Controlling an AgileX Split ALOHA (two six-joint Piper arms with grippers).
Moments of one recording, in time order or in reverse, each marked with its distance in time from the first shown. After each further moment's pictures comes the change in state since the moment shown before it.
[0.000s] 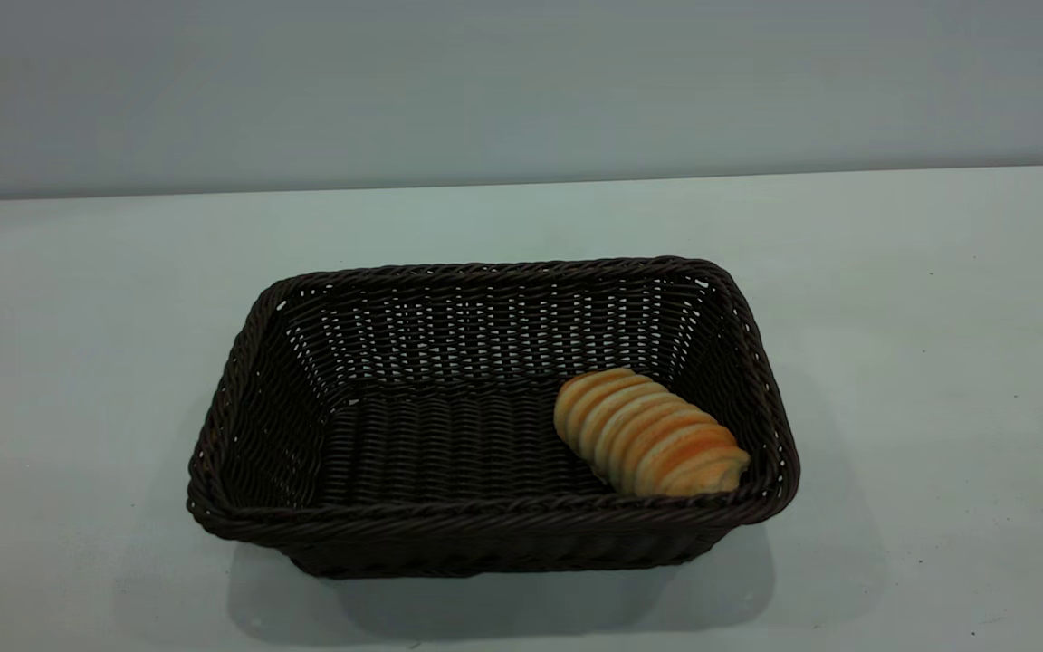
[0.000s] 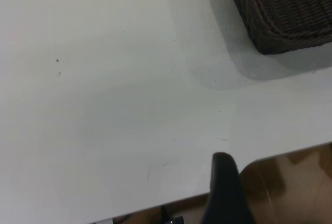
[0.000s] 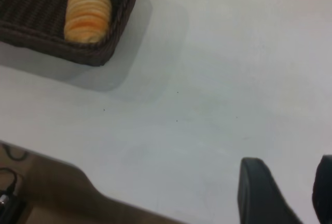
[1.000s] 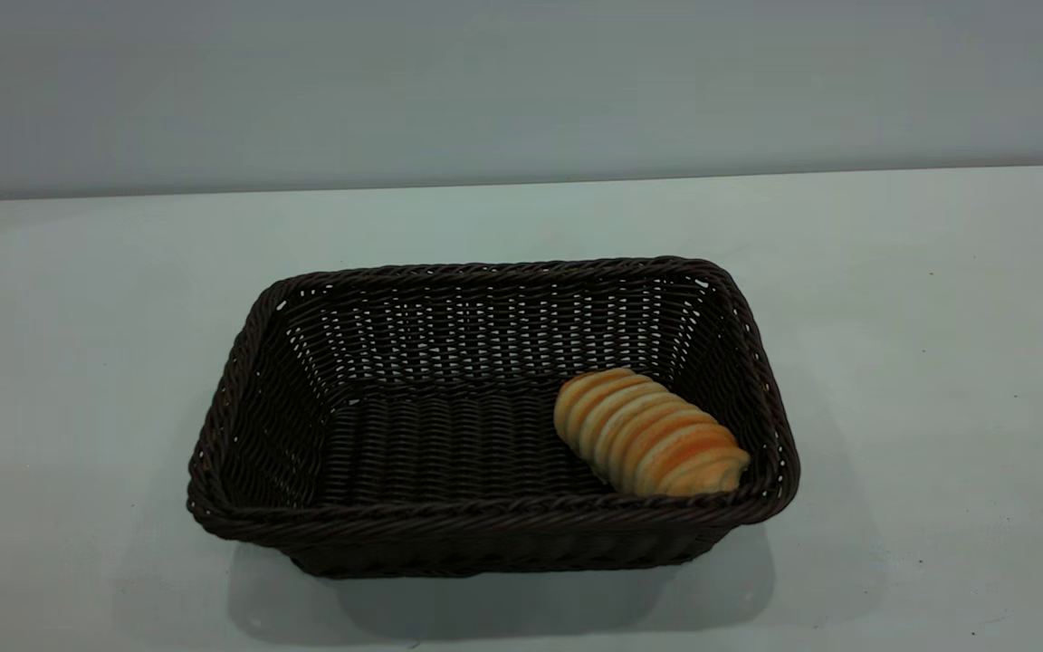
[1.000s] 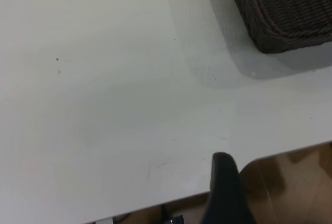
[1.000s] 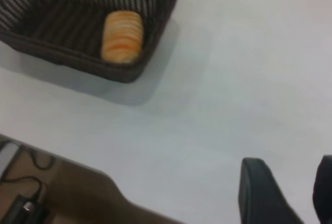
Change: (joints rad) left arm 0.000 0.000 0.000 0.000 0.002 -0.001; right arm 0.000 0.002 -0.085 0.069 0.047 -0.023
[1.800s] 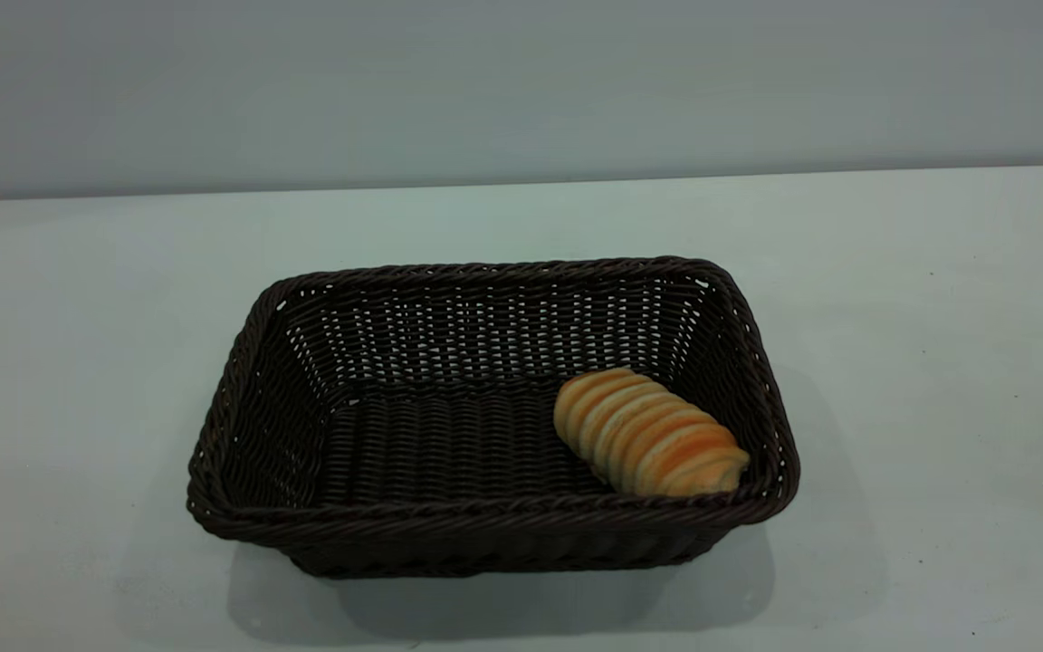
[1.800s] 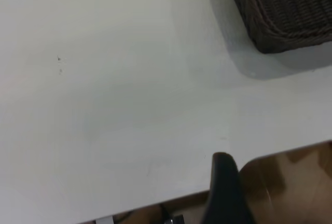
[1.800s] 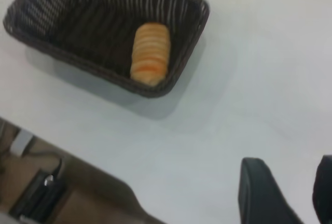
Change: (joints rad) left arm 0.000 0.000 -0.018 0.000 0.017 0.001; right arm -0.009 0.343 -0.290 0.090 0.013 -0.105
